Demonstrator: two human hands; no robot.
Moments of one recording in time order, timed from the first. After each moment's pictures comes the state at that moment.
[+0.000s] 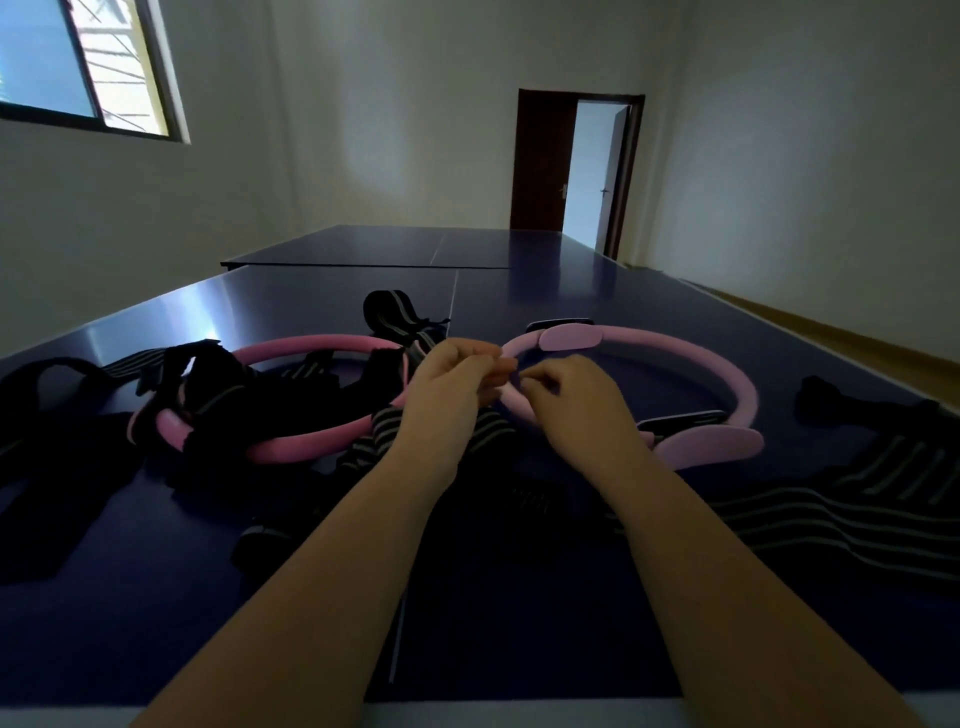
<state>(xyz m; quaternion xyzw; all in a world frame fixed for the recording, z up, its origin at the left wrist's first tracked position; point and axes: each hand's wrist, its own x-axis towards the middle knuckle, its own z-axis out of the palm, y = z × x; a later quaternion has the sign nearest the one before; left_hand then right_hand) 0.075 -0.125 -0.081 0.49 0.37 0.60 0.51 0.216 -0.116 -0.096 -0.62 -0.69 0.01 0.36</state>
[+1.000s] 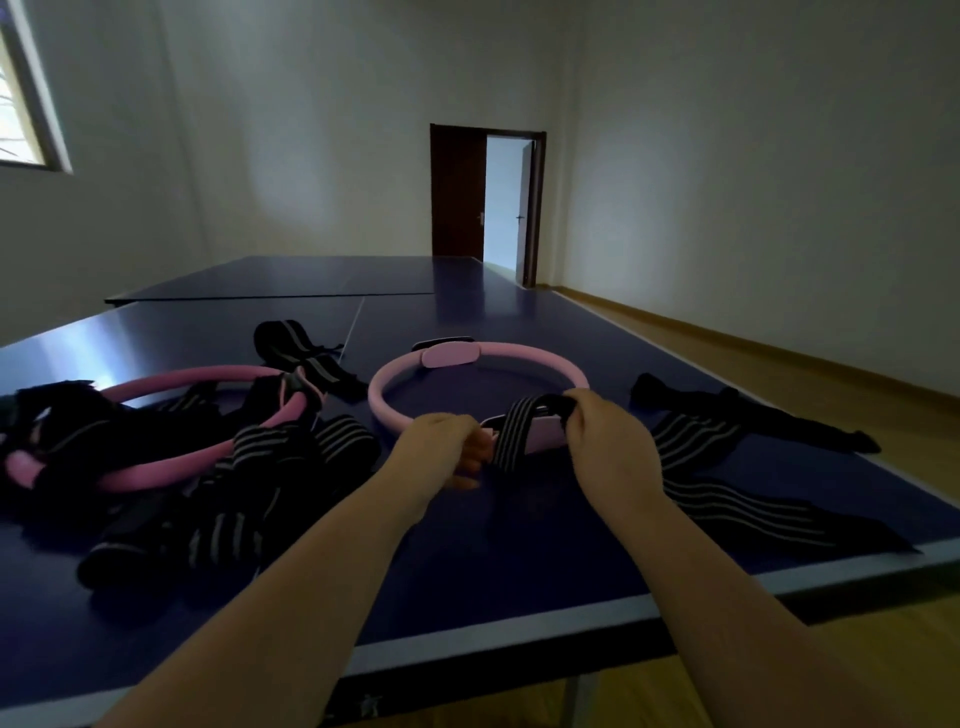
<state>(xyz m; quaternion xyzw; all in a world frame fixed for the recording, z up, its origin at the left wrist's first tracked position) 0.191 -0.175 -0.086 0.57 0.50 0.34 0.56 0.368 -0.229 -0.112 -0.72 -0.58 -0.16 0.34</state>
